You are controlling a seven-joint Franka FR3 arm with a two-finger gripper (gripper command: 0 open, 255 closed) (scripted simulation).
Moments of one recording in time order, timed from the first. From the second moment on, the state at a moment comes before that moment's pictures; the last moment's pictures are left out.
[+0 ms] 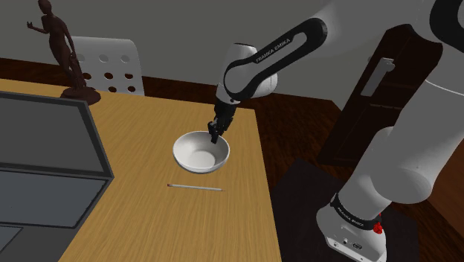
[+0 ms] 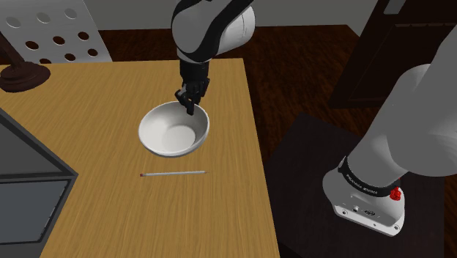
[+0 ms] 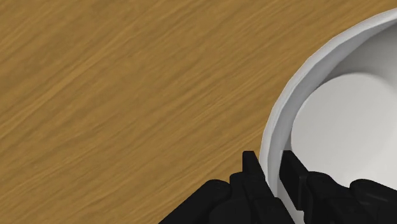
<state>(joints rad) 0.08 0.00 0.10 -2.39 0.28 2.46 -0.13</state>
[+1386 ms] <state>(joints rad) 0.07 -0.11 0.10 -2.31 0.25 2.27 -0.08</state>
